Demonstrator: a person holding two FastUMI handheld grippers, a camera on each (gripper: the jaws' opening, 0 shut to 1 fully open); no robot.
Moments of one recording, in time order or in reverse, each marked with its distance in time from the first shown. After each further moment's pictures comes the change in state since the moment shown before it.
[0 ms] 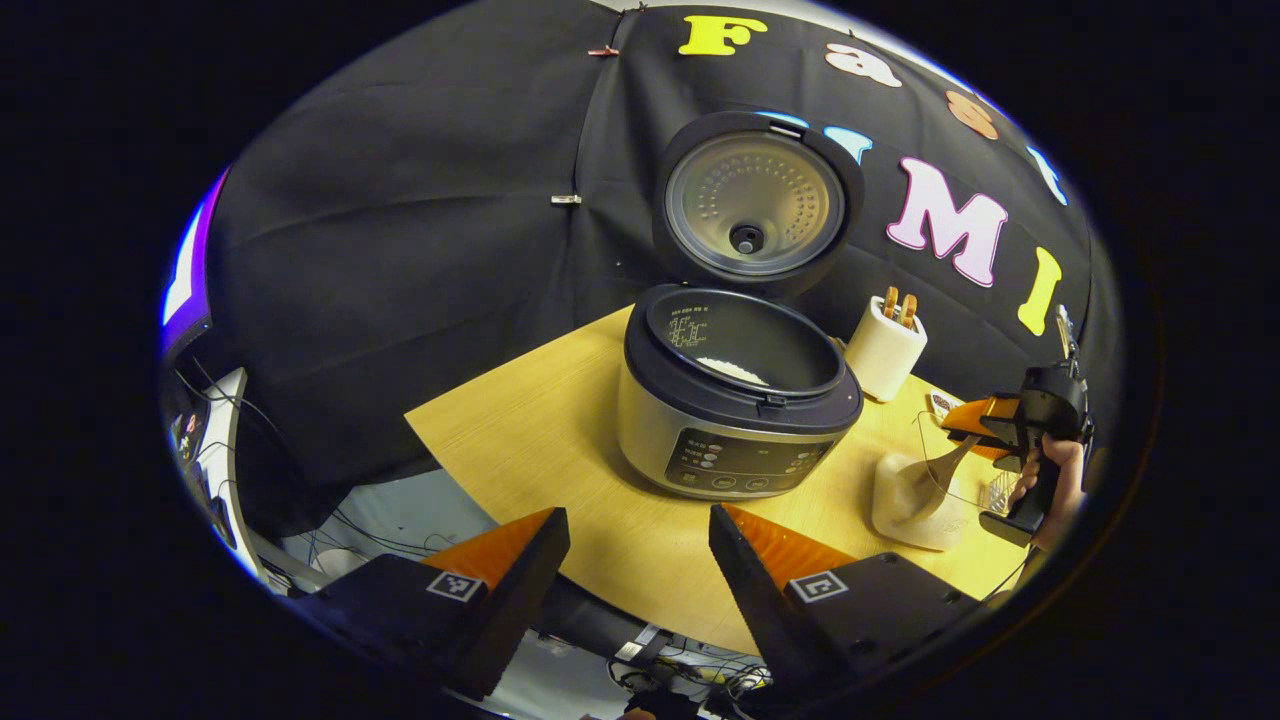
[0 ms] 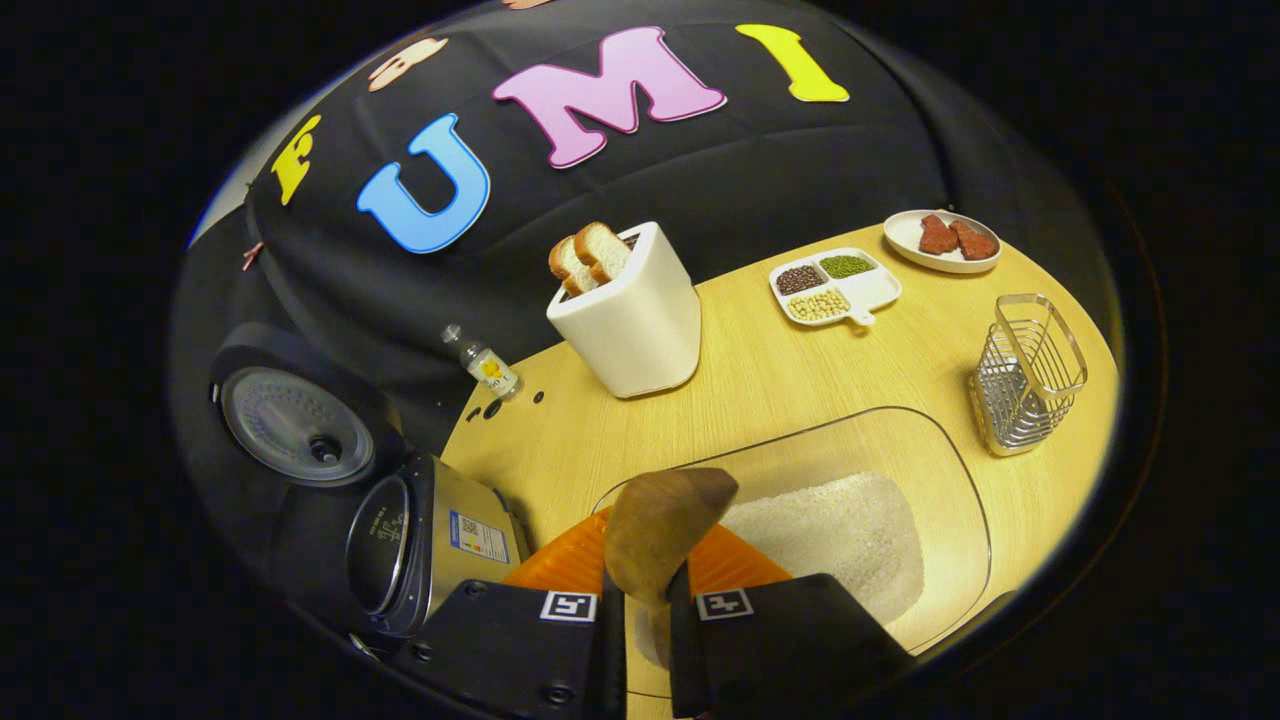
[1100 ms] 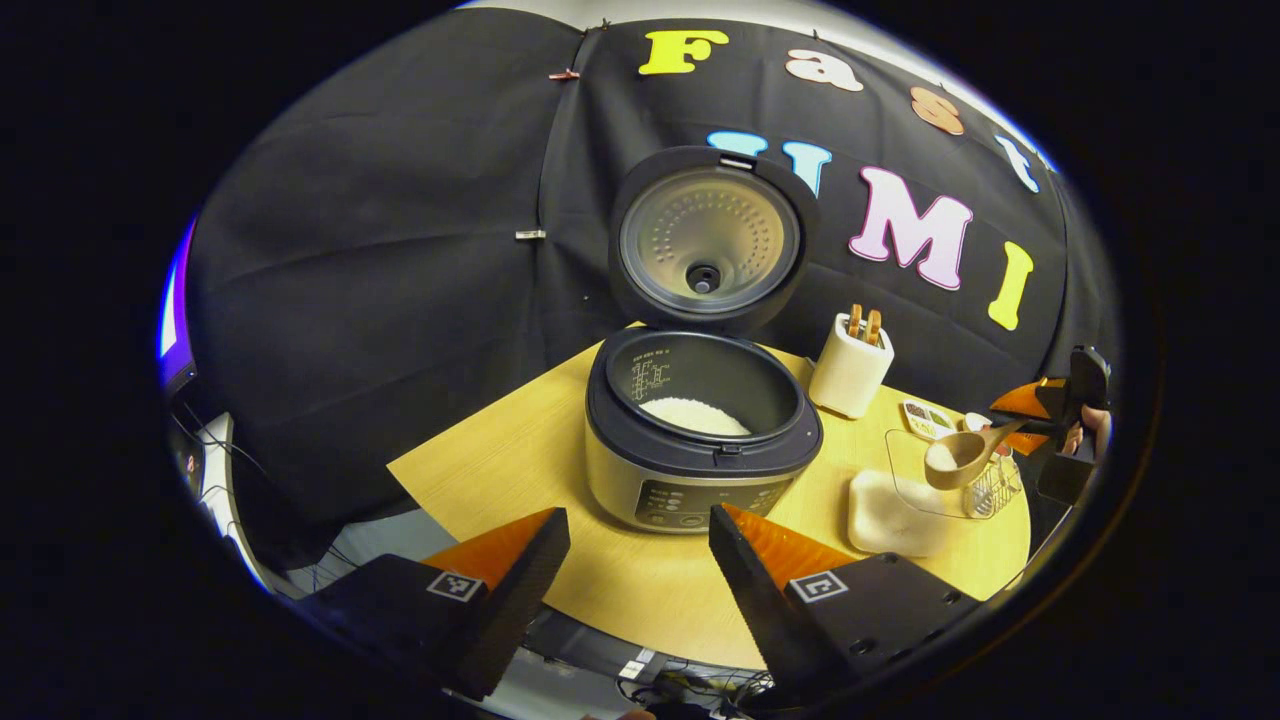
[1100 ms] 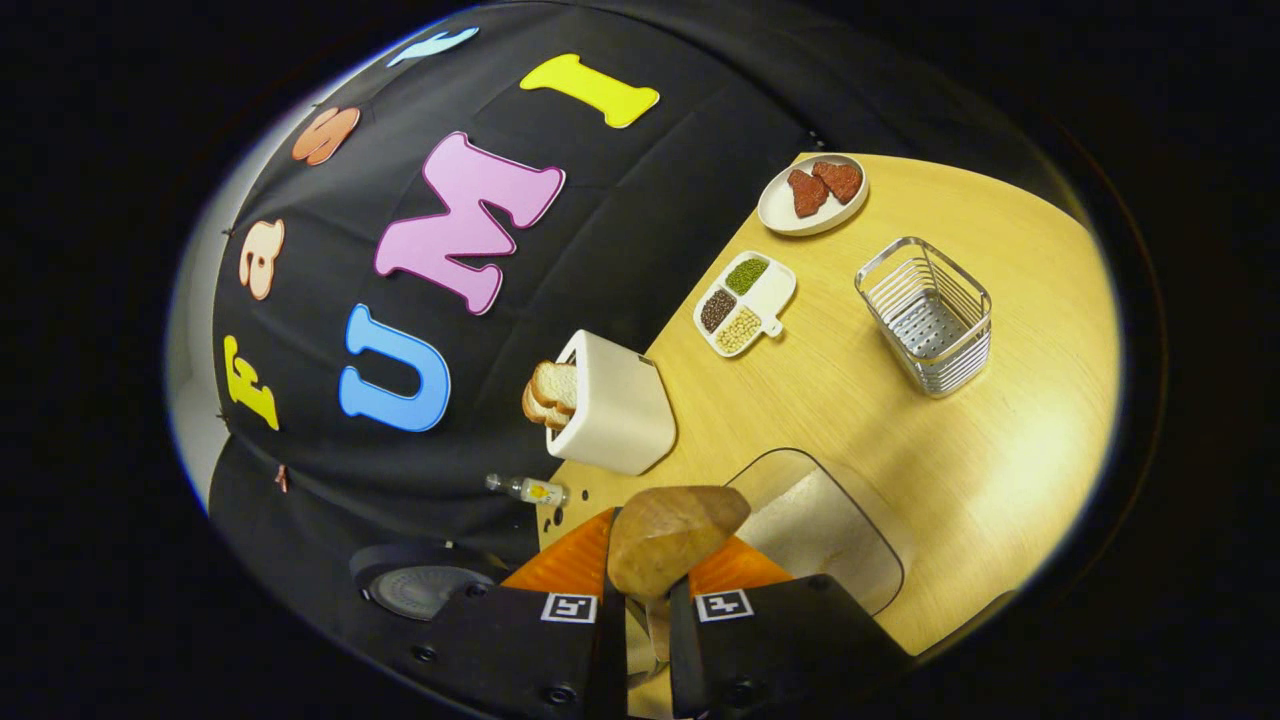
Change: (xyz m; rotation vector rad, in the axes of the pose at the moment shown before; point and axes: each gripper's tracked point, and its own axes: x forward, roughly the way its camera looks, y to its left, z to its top) left arm -0.007 -0.021 0.040 0.063 -0.086 -0.076; right arm -0.074 -0.022 0.086 0.538 -0.110 0.070
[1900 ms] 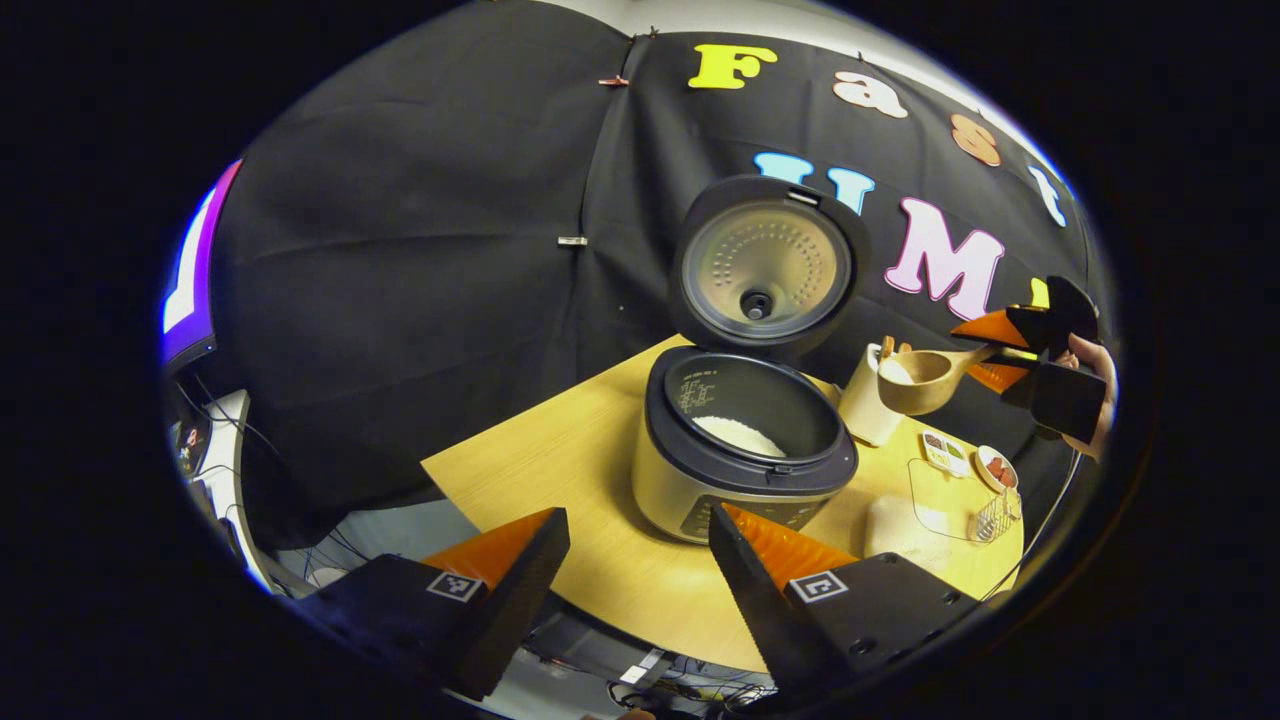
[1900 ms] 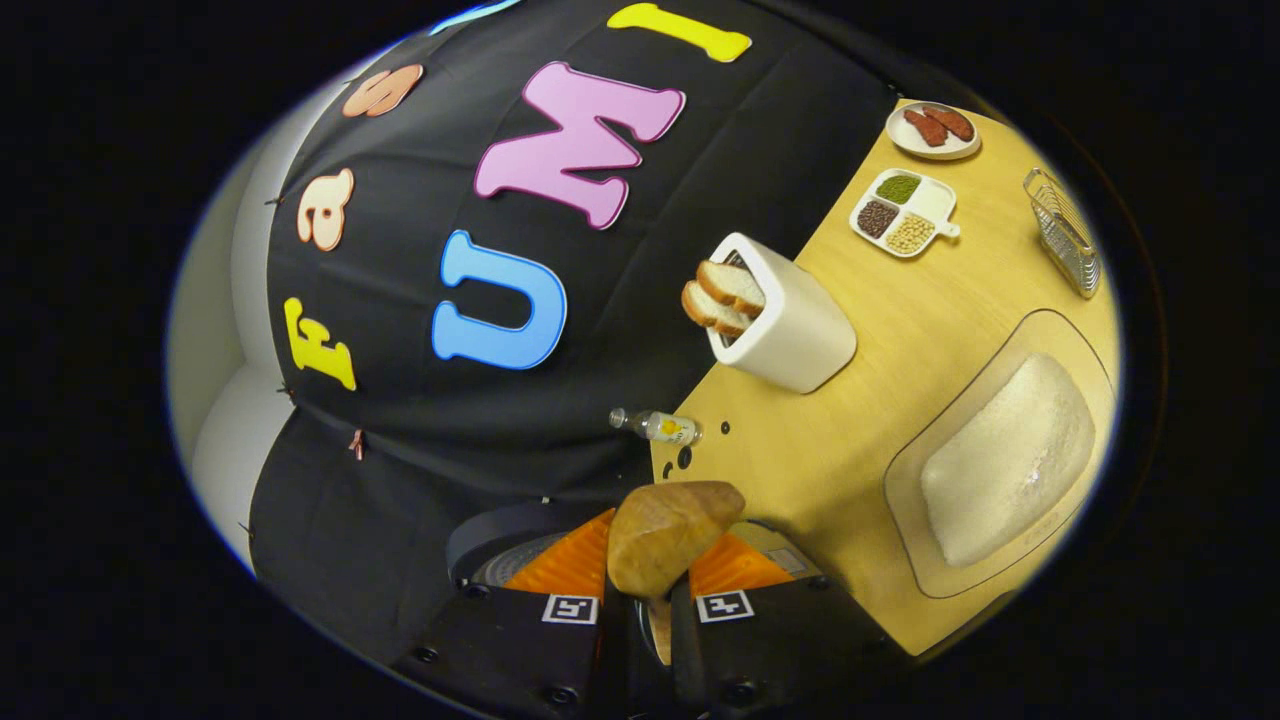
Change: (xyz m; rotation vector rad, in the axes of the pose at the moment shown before) left arm -0.010 0.049 0.007 -0.092 -0.028 0.070; right arm 0.034 0.169 -0.119 -0.032 0.177 0.233
